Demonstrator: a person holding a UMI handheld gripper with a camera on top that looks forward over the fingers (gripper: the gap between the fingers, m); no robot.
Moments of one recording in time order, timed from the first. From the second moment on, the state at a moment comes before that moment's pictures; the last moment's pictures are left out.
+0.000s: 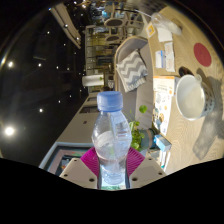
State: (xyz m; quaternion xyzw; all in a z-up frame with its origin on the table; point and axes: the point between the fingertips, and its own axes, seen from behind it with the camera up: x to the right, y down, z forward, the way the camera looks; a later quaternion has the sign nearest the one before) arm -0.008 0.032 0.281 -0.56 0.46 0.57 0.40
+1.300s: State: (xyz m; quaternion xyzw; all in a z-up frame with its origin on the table) arm 0.272 0.001 0.069 -0.84 0.02 0.03 0.54
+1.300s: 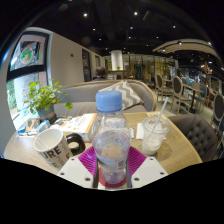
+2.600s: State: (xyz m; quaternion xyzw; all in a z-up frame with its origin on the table) arm 0.161 -0.258 0.230 -0.89 0.10 -0.10 0.43
